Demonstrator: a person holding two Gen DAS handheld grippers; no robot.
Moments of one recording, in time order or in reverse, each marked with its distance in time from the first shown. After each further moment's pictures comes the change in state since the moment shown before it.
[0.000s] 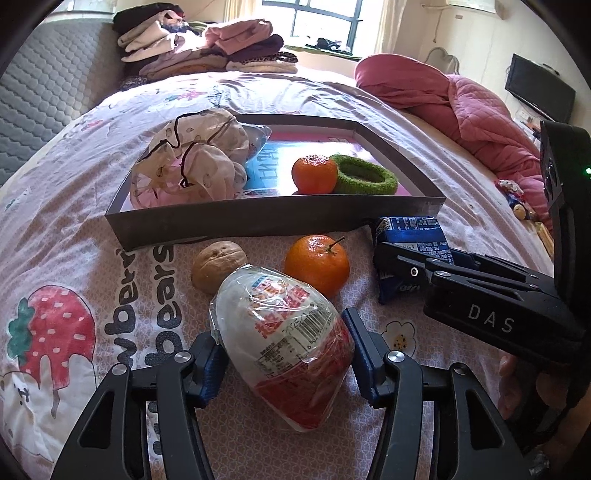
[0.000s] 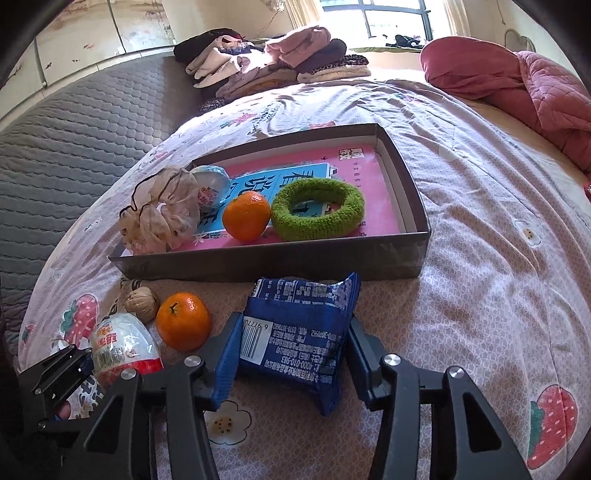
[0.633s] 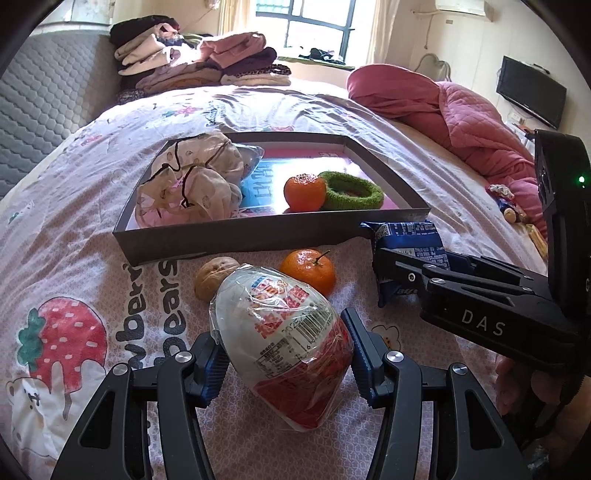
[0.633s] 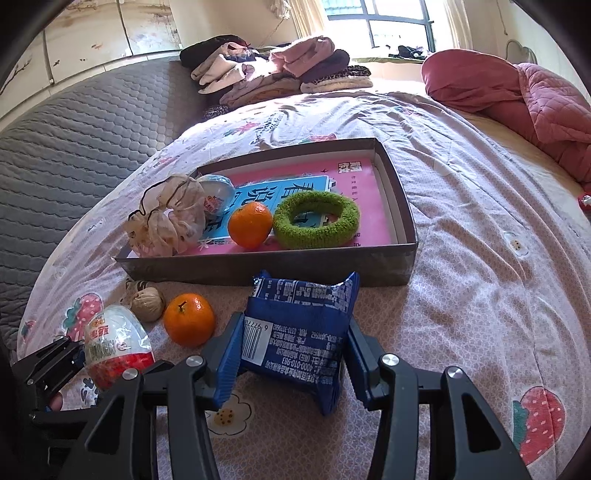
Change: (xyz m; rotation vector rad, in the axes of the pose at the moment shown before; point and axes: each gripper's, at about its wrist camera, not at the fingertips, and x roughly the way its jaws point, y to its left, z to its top) left arm -0.018 -0.004 0.003 0.023 -0.047 -0.008; right arm -0.016 0.001 -0.001 -0.024 -0.040 -0.009
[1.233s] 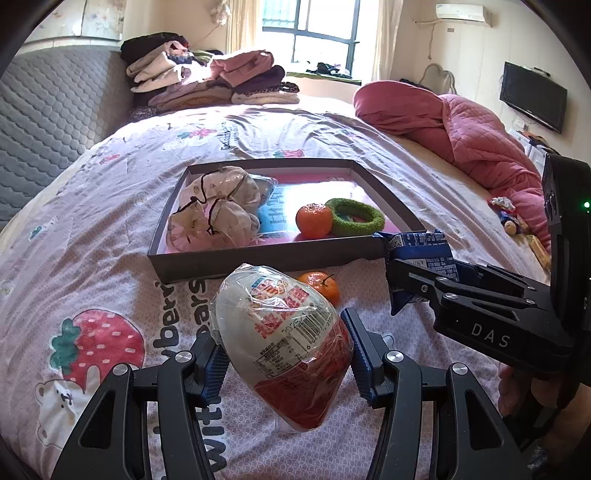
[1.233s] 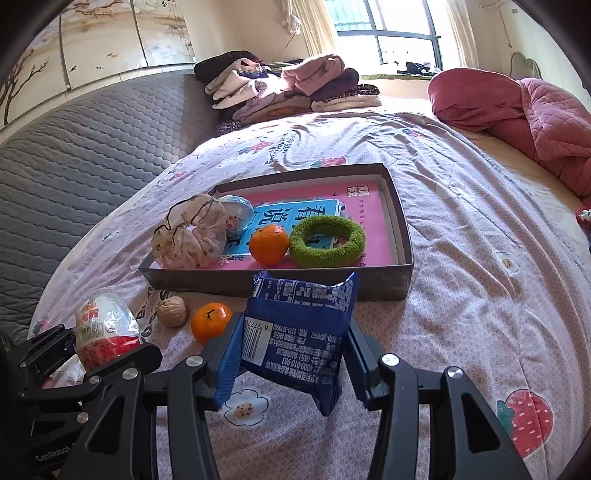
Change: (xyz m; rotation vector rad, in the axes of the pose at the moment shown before) left arm -0.036 0.001 0.007 0.006 -0.061 0.051; right arm -0.025 0.006 0.002 -0.029 -0.067 0.033
